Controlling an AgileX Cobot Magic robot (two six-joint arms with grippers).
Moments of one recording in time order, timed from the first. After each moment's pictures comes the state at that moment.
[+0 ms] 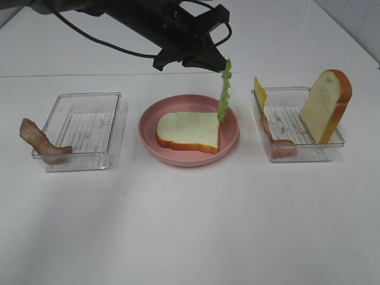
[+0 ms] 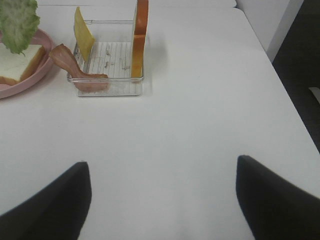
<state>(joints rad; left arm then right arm) -0.45 2.34 -2.03 -0.91 0.86 0.22 -0.05 0.00 -0.50 0.03 1.07 -0.08</state>
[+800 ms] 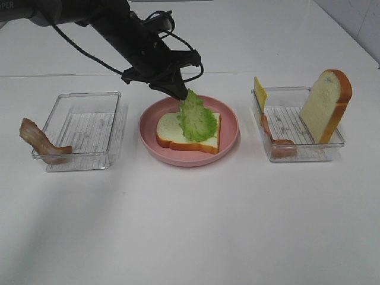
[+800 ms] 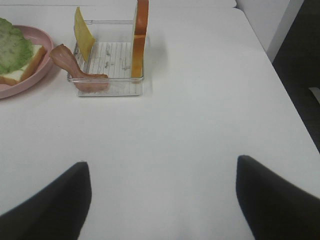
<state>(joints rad) -0.40 2.37 -2.03 -0.58 0.93 0.16 -0.05 0.00 -0.50 0.03 1.07 -0.08</state>
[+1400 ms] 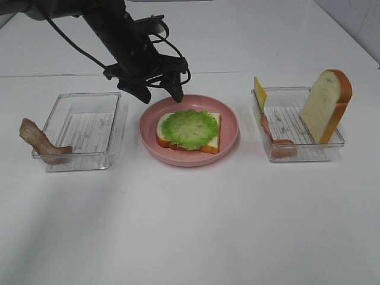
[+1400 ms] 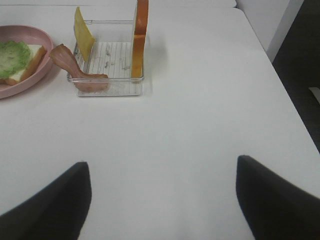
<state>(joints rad) -0.40 2.35 -2.04 -0.36 0.99 0.05 -0.05 0.00 -0.50 0.03 1.07 -0.08</state>
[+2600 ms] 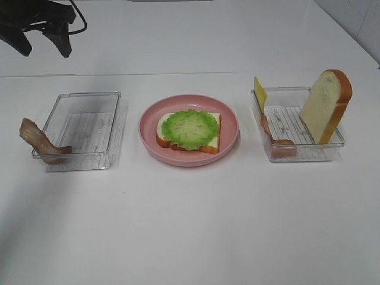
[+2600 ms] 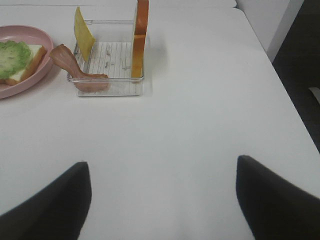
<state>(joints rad) -0.10 2.14 -2.04 -0.11 1.21 0.02 -0.05 0.00 -0.50 0.03 1.07 -0.08</state>
